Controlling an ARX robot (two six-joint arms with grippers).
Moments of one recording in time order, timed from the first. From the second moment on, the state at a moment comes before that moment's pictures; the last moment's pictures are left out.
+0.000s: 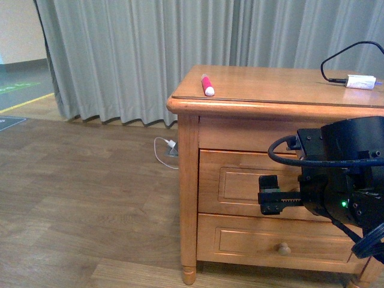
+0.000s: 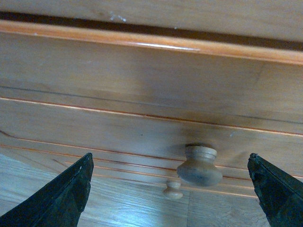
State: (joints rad) left arm 0.00 0.00 0.02 0.00 0.00 0.00; right arm 0.20 2.15 1.05 0.58 0.13 0.06
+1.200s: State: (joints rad) left arm 0.00 0.00 0.02 0.00 0.00 0.00; right arm 0.17 2.20 1.08 0.57 0.18 0.07
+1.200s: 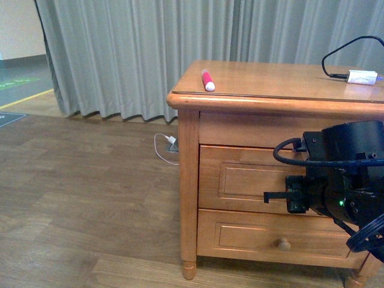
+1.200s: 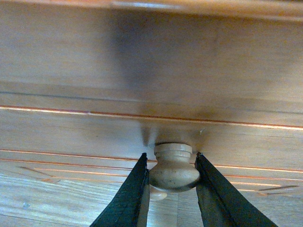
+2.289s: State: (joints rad) left arm 0.00 0.00 0.02 0.00 0.00 0.00; right arm 0.18 1.60 0.47 0.47 0.09 0.10
